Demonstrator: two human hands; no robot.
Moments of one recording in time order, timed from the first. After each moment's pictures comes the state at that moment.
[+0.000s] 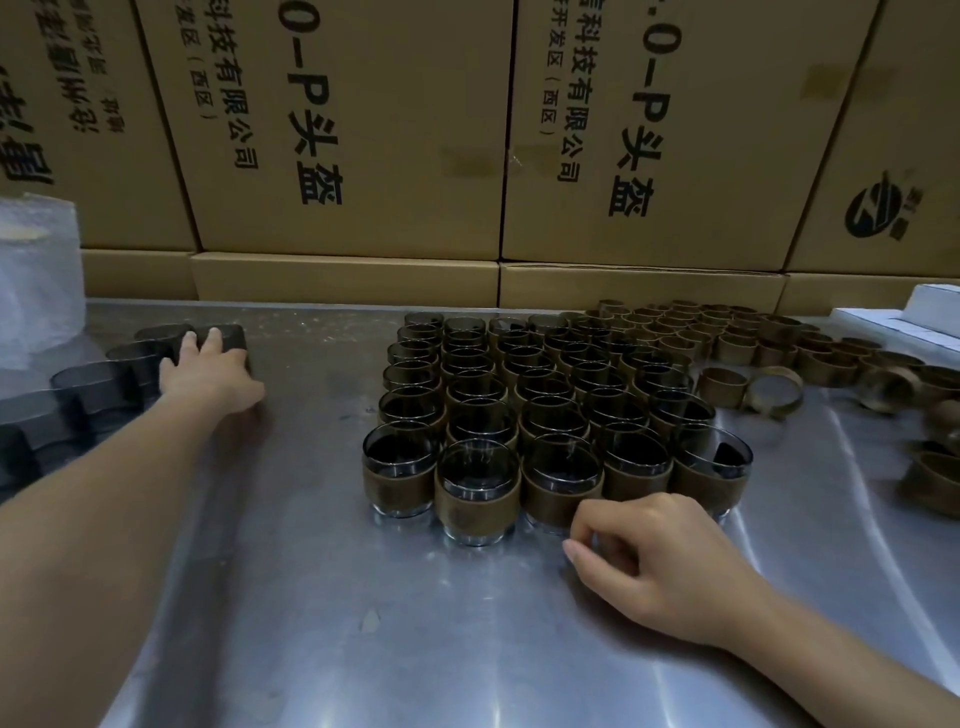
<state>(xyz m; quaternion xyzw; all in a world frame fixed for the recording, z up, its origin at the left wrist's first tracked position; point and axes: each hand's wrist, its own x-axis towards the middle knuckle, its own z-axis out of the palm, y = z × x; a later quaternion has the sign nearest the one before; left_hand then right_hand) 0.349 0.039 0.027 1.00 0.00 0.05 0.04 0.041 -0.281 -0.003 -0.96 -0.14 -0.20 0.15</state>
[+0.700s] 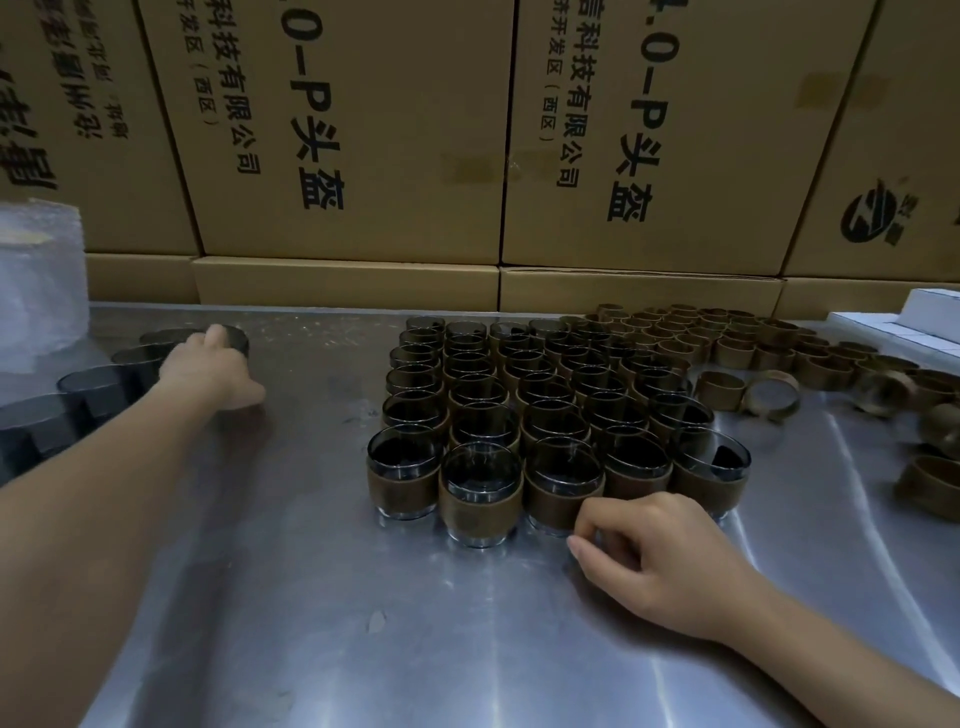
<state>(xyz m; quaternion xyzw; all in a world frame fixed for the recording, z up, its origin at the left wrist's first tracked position) 0.345 0.043 0.044 0.99 -0.03 0.06 -0.07 0.043 -0.284 -0.005 -0.96 -0.13 -0.19 0.16</state>
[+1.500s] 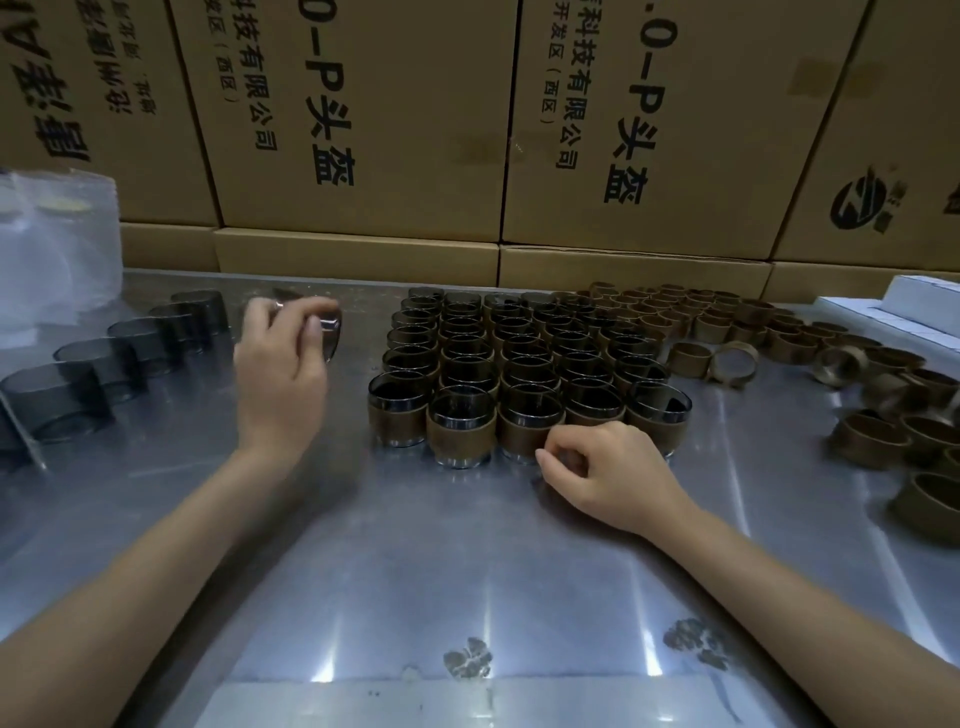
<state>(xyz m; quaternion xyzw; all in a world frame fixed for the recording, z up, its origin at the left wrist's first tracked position) 0.167 -0.019 0.024 0.78 -0.17 0.41 0.44 0.044 -0.283 -0.007 -0.95 -0.09 -0.25 0.14</state>
